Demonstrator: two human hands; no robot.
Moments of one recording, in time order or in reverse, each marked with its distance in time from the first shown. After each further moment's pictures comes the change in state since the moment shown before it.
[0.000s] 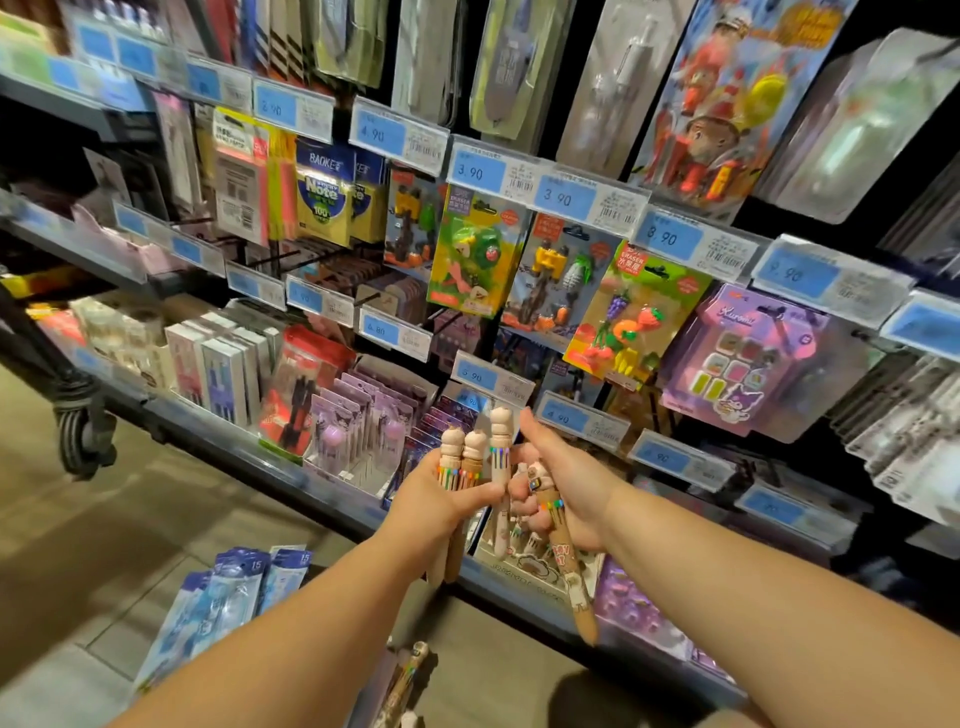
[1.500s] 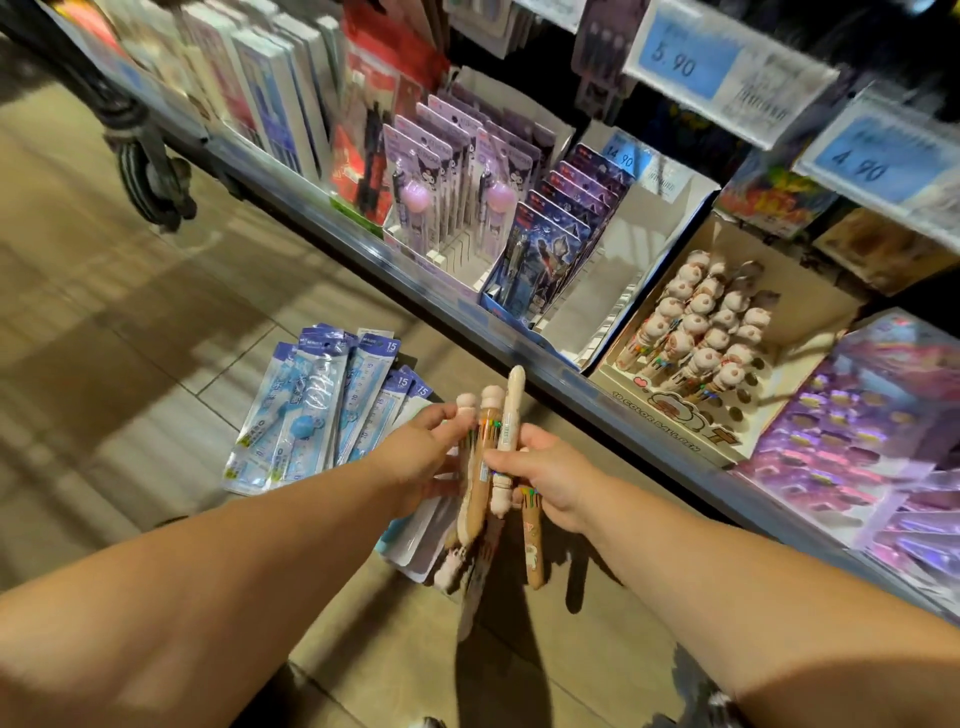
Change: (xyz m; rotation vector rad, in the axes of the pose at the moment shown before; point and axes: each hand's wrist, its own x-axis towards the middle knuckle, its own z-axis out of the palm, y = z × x) left_hand -0.039 -0.163 -0.087 -0.112 0.186 -0.728; right_hand 0.136 0.225 0.038 -0.122 -0.185 0.260
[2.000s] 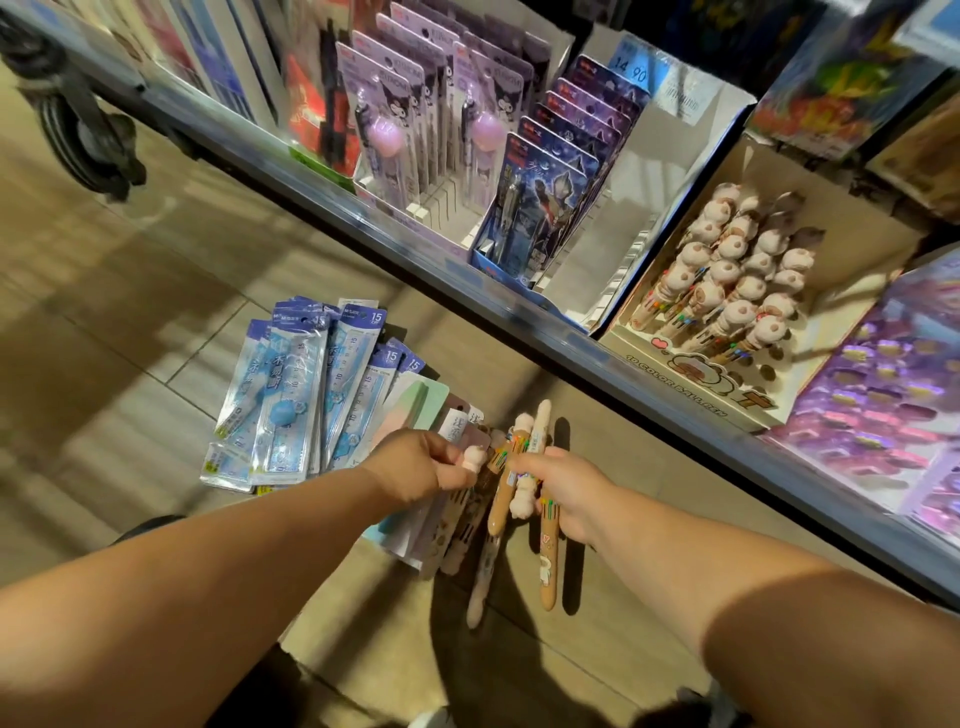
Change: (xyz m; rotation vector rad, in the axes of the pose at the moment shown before) left_hand 0.029 -0.037 -0.023 0.711 0.043 0.026; right_hand 0.036 0.062 -0.015 0.223 0.206 0.263
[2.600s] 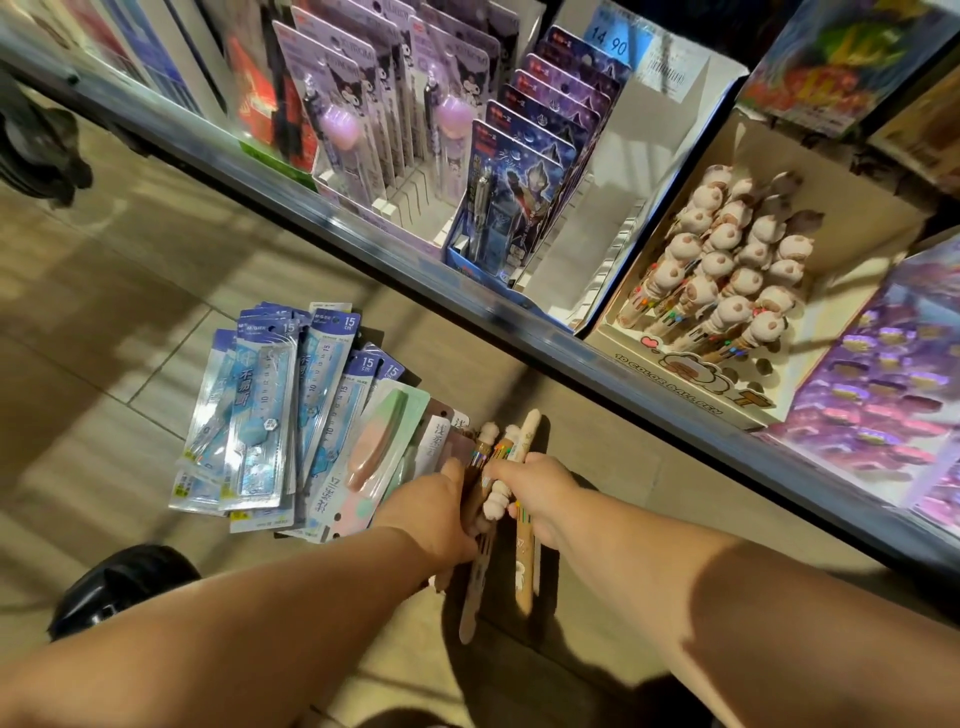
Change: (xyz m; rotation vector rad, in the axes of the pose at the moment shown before) left_hand -0.002 0.015 0.042 0.762 -0.053 0.007; right_hand 0.039 0.011 0.014 -0.091 0.205 0.057
